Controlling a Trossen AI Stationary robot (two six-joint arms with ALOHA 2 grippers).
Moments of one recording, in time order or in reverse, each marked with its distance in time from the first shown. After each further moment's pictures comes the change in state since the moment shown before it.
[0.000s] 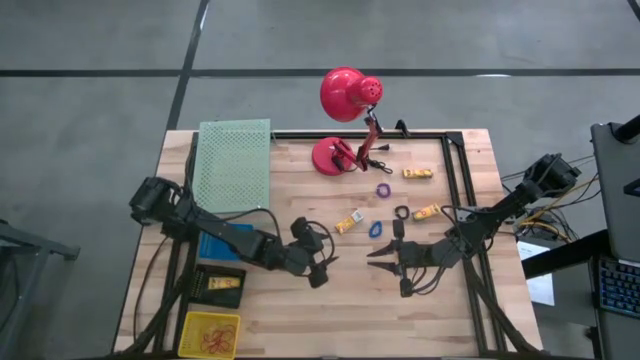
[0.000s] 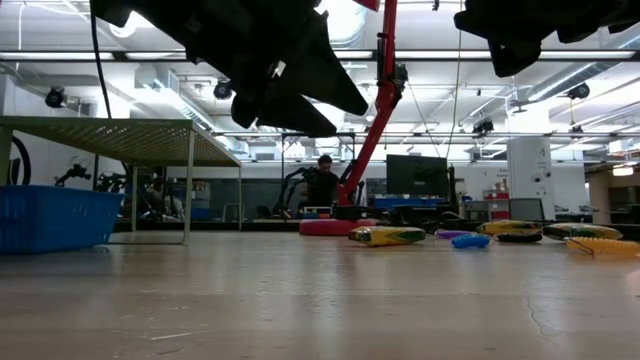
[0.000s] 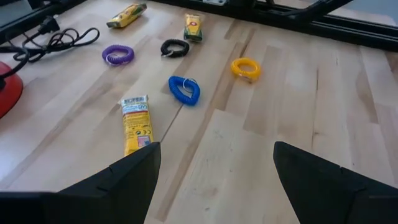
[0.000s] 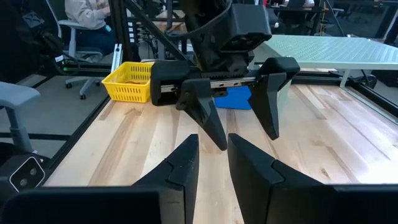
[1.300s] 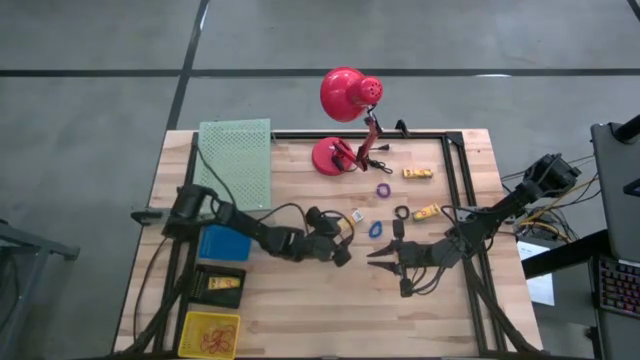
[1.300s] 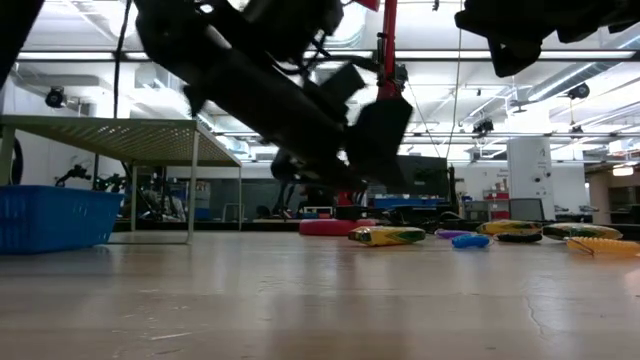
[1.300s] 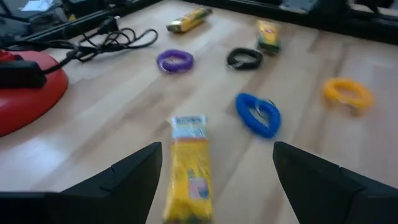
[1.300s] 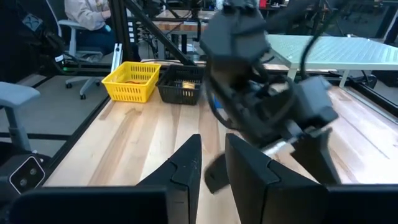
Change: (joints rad) left arm 0.135 0.296 0.100 0.233 -0.137 0.031; right arm 0.000 0.000 0.000 0.000 0.000 0.000
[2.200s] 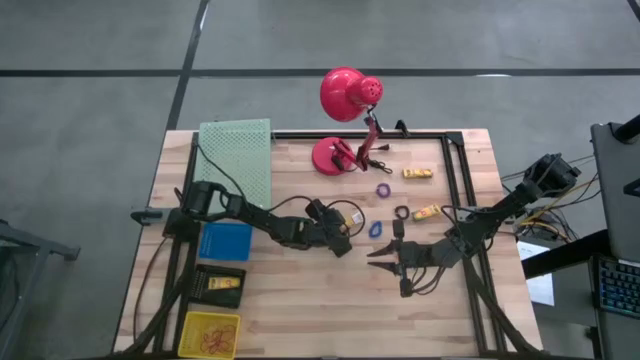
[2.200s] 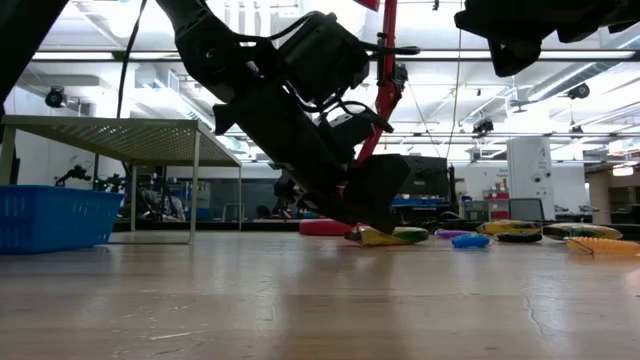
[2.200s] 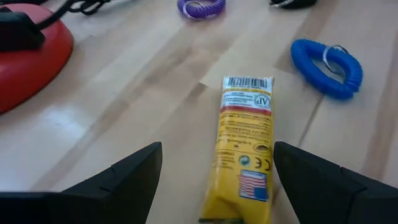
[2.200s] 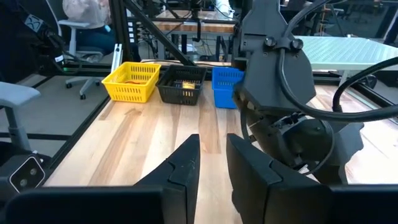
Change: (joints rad) left arm 0.093 0.059 0.081 -0.228 0.097 -0.007; right arm 0.000 0.000 0.000 0.000 0.000 0.000
